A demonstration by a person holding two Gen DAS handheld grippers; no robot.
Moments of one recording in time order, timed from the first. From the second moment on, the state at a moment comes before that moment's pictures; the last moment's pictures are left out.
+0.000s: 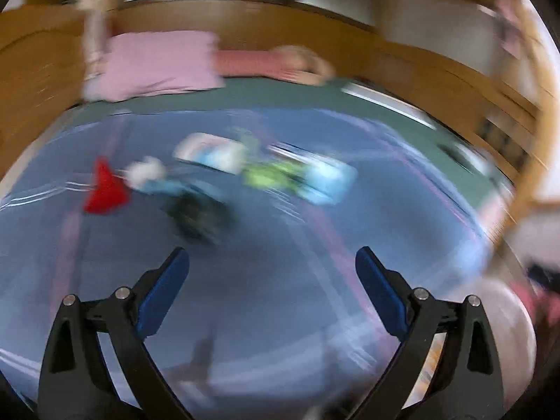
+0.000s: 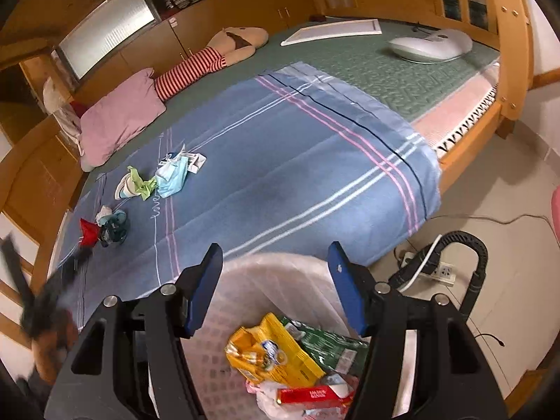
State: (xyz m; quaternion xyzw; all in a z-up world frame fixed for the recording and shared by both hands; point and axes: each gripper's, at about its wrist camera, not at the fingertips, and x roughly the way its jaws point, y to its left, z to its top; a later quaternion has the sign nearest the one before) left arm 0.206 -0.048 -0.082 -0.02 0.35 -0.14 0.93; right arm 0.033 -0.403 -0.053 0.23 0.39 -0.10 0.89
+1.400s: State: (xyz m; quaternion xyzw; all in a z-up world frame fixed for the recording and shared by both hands) left arm 0.197 0.105 -0.109 -0.15 0.42 0.08 0.89; right arm 0.348 -0.069 -0.142 -0.04 0.50 0.10 0.86
